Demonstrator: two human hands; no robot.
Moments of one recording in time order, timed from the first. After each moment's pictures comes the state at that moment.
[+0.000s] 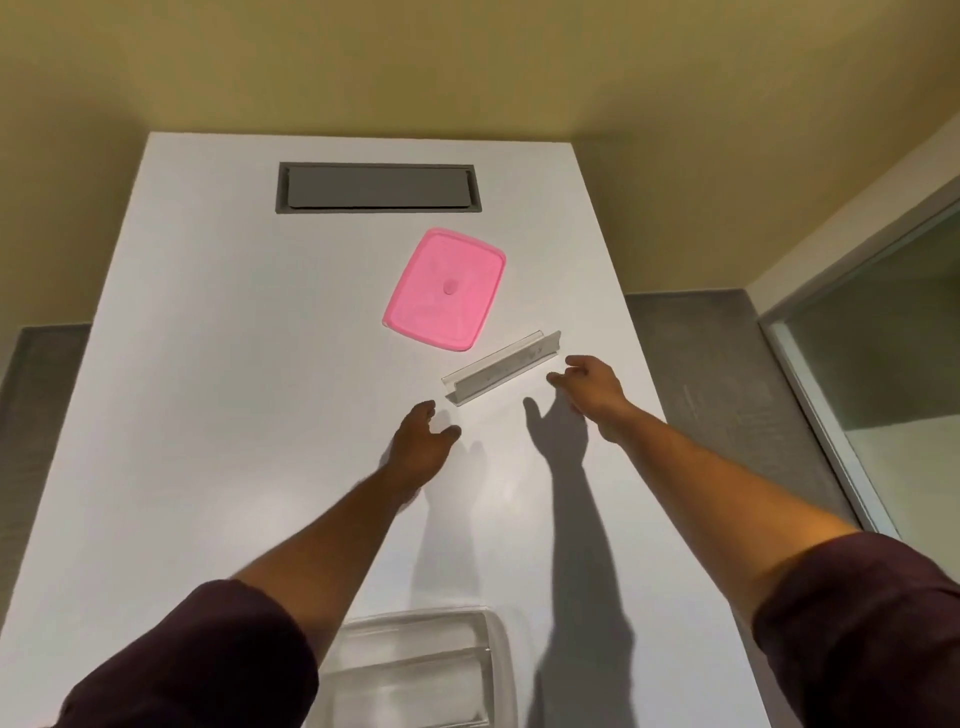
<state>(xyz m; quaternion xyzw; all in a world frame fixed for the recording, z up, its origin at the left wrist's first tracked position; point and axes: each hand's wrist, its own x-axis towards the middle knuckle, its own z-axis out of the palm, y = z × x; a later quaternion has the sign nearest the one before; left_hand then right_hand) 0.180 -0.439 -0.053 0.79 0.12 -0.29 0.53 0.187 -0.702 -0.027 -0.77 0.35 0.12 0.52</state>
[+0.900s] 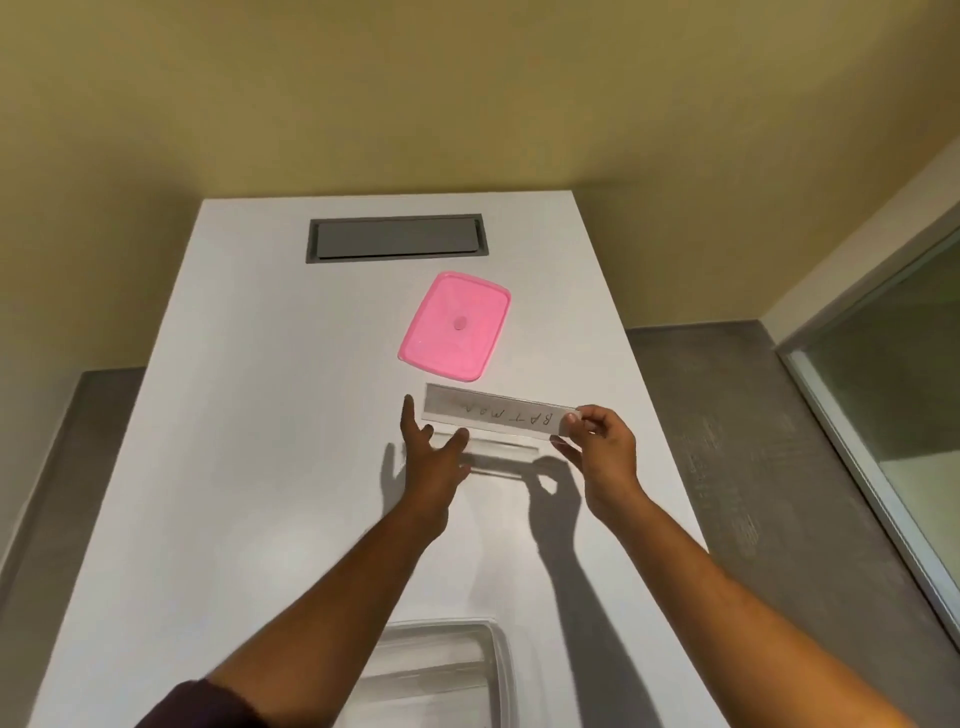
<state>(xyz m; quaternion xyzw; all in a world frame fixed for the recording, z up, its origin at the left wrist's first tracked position) 0.145 -0.459 0.010 0.59 0.23 -0.20 0.74 0.114 -0.663 0.008 -0.55 0.35 -0.08 0.76</state>
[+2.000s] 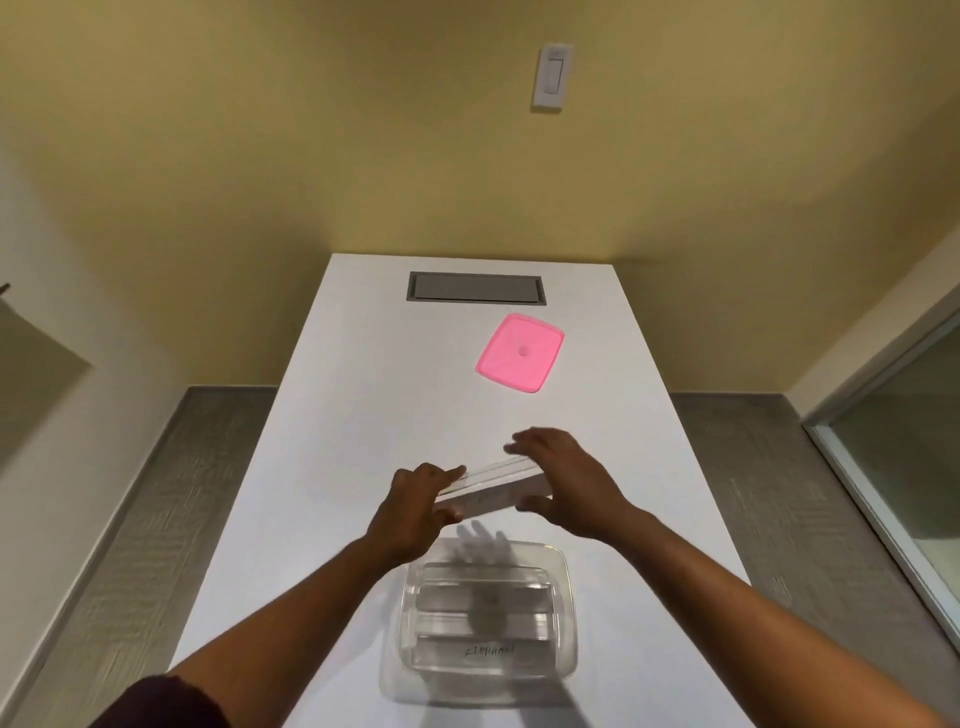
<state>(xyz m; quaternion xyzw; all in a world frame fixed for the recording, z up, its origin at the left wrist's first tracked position) 0.003 -0.272 0.062 0.93 -0.15 -0.12 0.30 -0.011 -0.527 0.106 -0.97 -0.15 0.01 0.21</state>
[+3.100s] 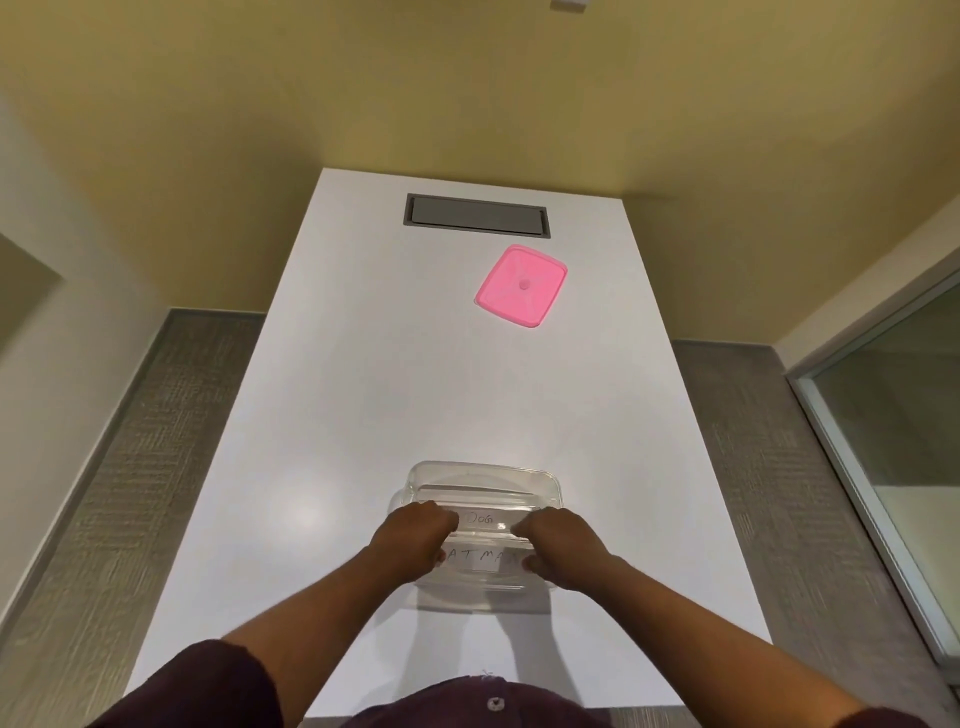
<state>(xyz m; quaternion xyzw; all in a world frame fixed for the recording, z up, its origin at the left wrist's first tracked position) -0.083 -0.268 -0.011 0.93 -0.25 -0.26 0.08 -0.117 -0.512 -0.006 -0.95 -0.13 0.28 0.05</state>
